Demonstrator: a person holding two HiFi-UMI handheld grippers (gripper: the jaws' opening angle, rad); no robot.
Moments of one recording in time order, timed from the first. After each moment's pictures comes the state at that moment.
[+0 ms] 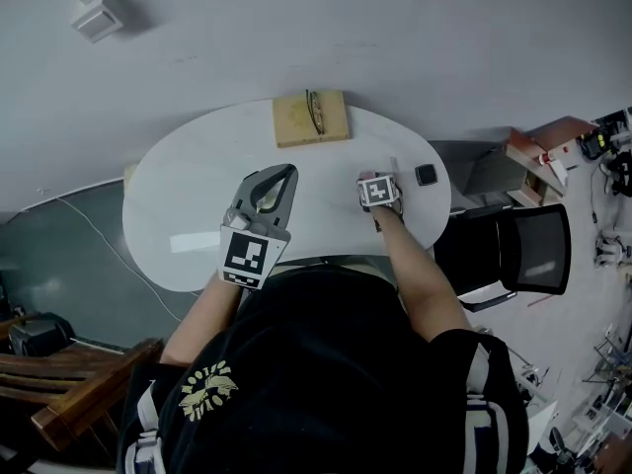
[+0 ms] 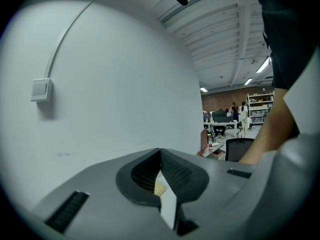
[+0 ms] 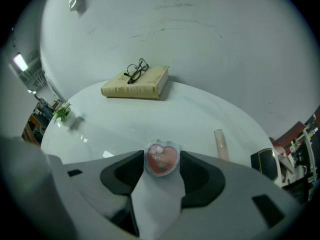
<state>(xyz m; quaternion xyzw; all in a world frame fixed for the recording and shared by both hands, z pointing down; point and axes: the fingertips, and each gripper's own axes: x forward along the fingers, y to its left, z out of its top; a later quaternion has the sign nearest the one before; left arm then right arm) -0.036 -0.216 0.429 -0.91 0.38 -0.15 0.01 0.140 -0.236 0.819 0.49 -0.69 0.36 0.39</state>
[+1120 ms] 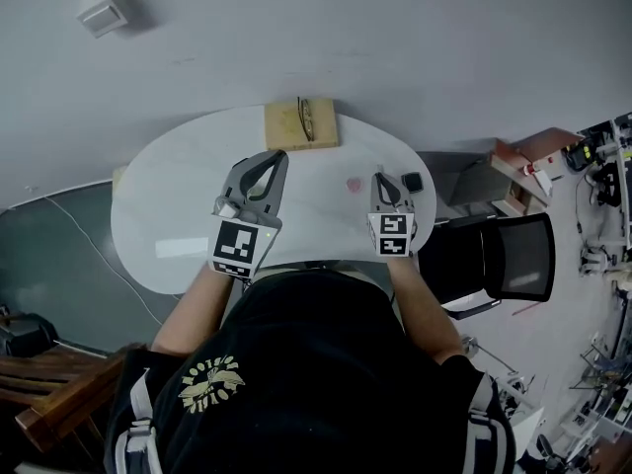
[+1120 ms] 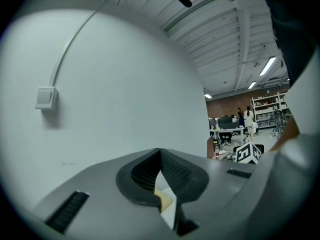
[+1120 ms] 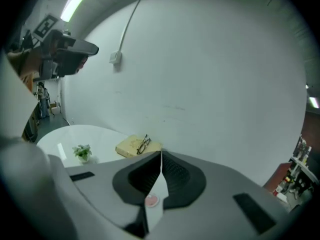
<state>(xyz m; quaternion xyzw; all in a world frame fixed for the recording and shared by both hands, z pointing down) -0.038 -0.235 0.399 -0.91 0.40 -0.11 0.03 0.160 -0.222 0.595 0.61 -0.76 0.09 0.23</state>
